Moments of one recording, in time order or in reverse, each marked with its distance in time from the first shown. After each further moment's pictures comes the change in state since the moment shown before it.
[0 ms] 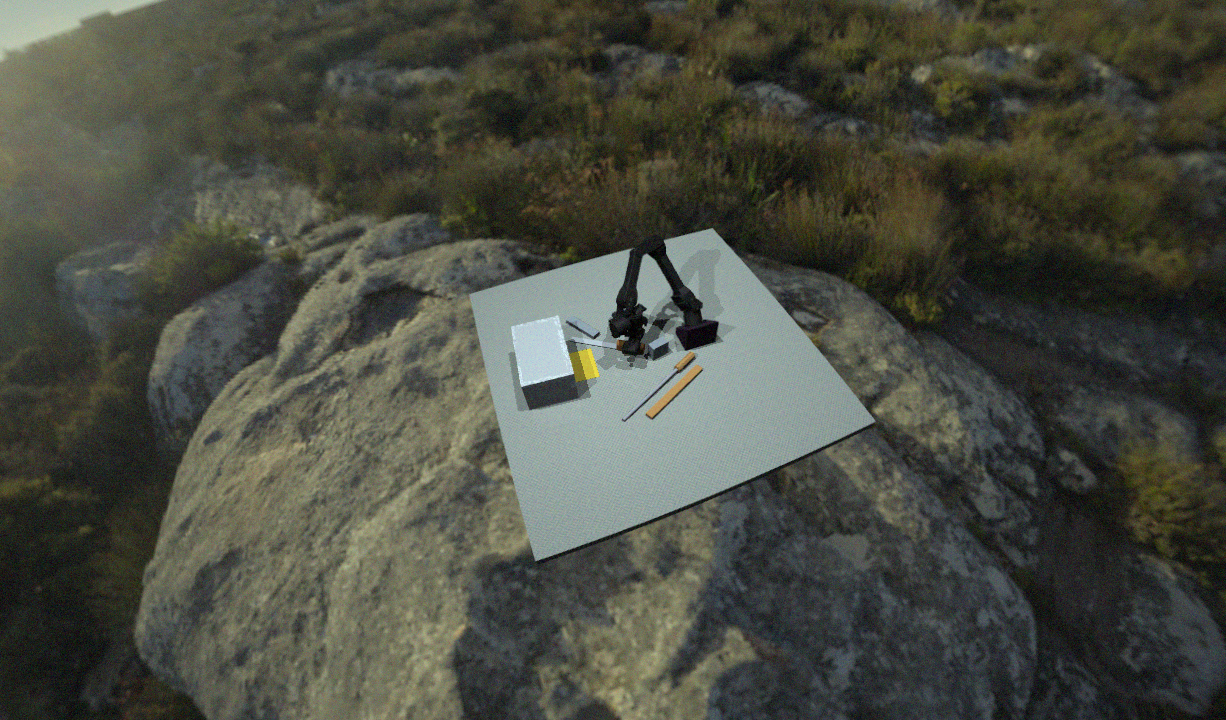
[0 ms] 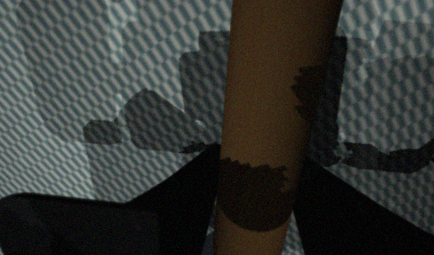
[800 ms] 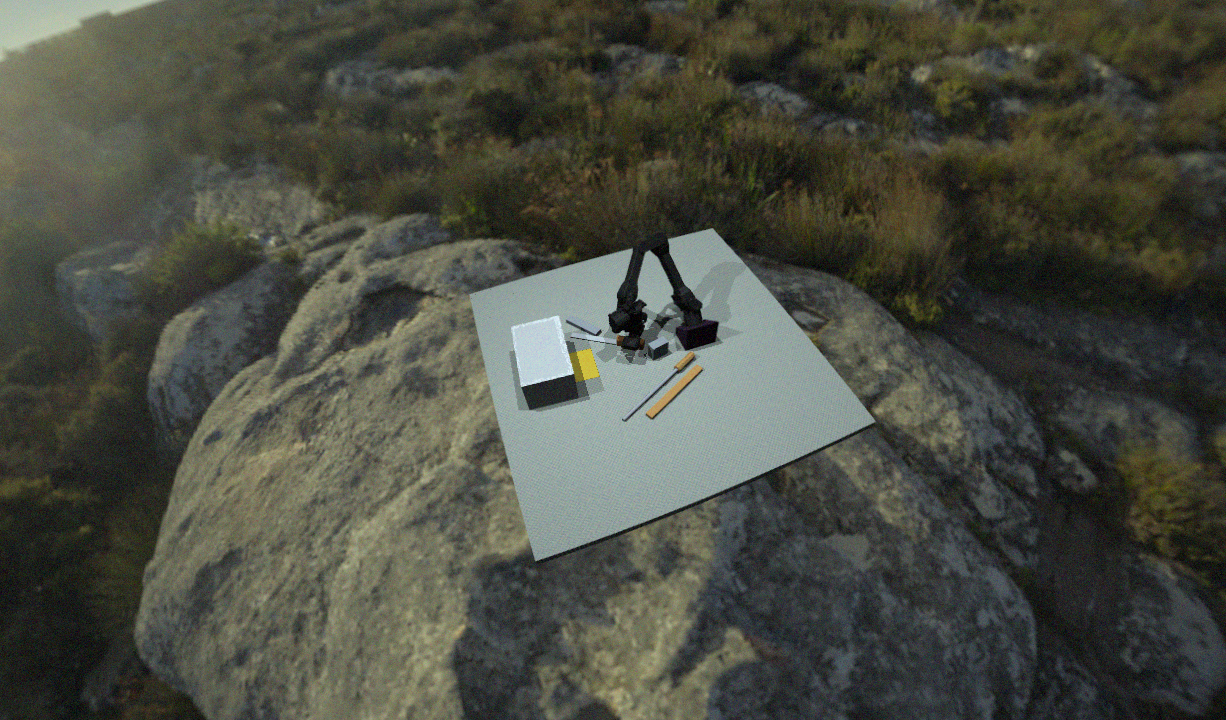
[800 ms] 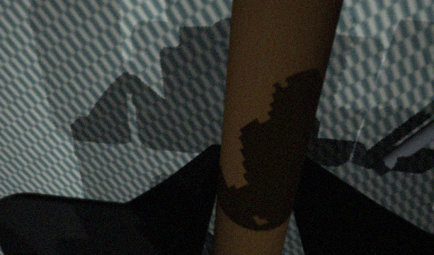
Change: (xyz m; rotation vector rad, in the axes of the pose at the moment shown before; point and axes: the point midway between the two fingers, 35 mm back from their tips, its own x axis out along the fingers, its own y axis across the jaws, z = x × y) arm 0.000 -0.023 0.006 -0.003 0.000 -0.001
